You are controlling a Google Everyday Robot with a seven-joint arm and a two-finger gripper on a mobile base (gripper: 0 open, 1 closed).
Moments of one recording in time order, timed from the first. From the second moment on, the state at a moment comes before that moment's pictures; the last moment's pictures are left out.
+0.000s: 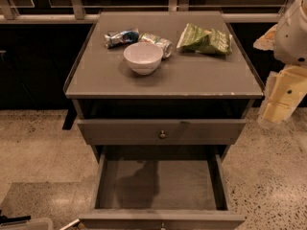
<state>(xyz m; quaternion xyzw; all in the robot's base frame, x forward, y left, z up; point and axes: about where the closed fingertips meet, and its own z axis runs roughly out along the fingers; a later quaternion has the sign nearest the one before) 0.438 -0.217 0.976 -0.60 0.78 -0.03 0.16</state>
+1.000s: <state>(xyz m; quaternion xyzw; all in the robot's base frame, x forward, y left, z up) 0.378 -0.194 0.980 -0.61 0.75 -0.04 0.25</state>
